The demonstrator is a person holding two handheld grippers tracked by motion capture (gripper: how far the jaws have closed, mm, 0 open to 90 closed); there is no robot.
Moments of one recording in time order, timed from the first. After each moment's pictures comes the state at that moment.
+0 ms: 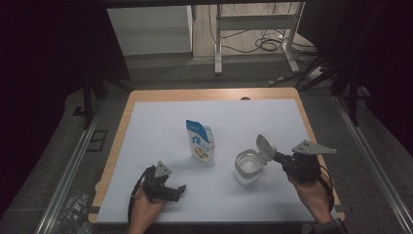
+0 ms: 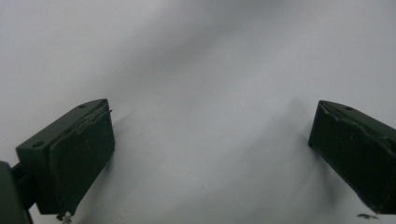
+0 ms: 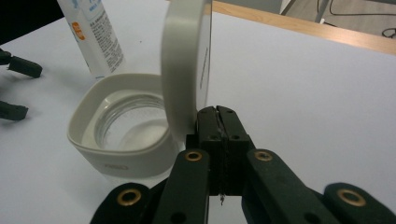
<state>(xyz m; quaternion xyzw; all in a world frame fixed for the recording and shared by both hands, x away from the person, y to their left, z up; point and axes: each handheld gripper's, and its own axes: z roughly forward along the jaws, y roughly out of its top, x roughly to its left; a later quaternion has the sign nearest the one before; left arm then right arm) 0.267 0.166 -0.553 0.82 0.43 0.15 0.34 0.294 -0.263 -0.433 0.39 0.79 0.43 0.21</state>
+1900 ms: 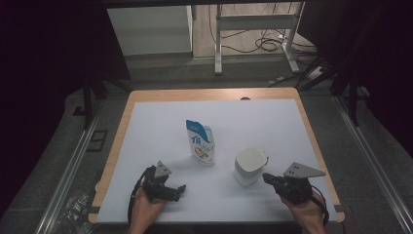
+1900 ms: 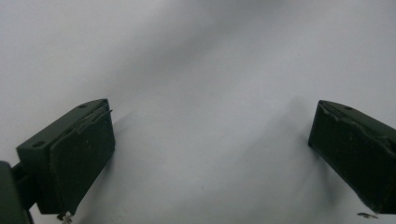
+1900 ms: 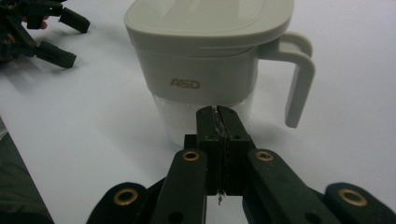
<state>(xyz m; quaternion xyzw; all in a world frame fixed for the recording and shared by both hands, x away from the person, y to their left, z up) 0.268 0.166 -0.553 0.82 0.43 0.15 0.34 0.261 -0.256 -0.482 0.34 0.82 0.44 0.16</state>
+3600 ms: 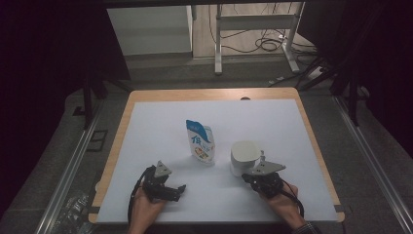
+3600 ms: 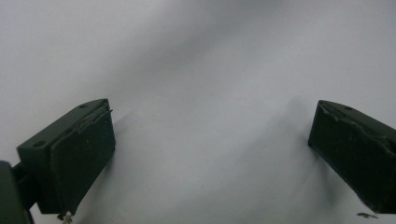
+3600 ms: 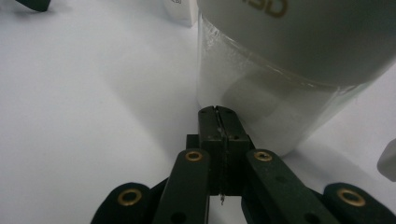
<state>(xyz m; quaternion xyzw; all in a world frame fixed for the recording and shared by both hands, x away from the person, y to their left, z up) 0.268 0.166 -0.553 0.82 0.43 0.15 0.34 0.292 -0.198 -0.523 0.27 0.87 0.38 0.16</state>
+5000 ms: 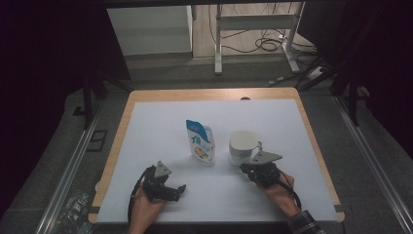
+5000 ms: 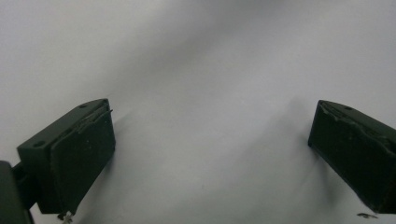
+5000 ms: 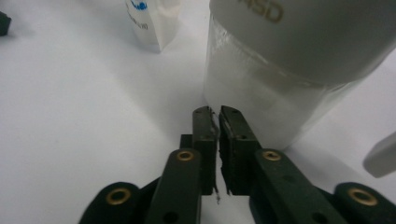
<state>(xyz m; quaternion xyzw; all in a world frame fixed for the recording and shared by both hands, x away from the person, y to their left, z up) 0.268 0.166 -0.553 0.82 0.43 0.15 0.34 0.317 -0.191 -0.515 0.28 0.86 0.38 0.17</state>
